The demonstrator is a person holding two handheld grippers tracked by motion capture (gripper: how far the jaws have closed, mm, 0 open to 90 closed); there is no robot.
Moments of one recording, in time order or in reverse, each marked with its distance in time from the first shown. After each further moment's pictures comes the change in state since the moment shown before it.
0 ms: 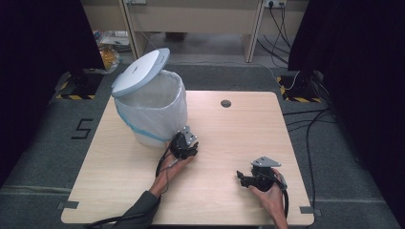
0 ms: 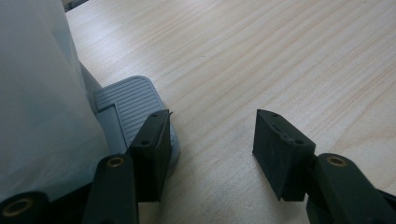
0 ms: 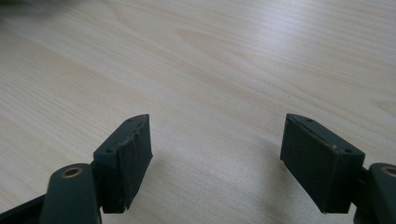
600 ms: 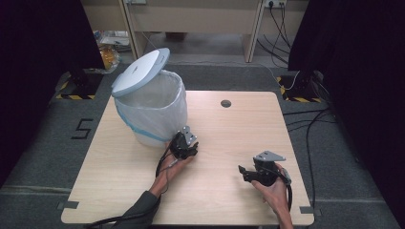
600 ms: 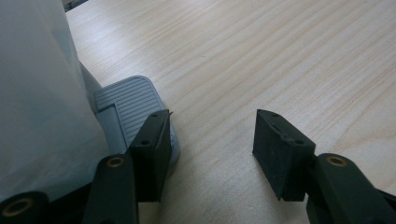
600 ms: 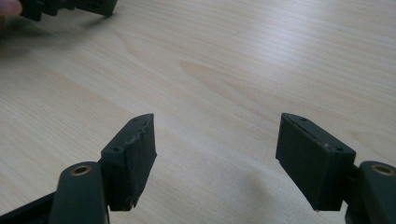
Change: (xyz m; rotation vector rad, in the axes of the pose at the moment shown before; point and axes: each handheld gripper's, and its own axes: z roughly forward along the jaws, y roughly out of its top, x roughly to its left) left arm 0.000 0.000 0.000 0.001 0.000 -0.001; right arm -0.007 0.019 -0.014 -0.027 0.031 -0.004
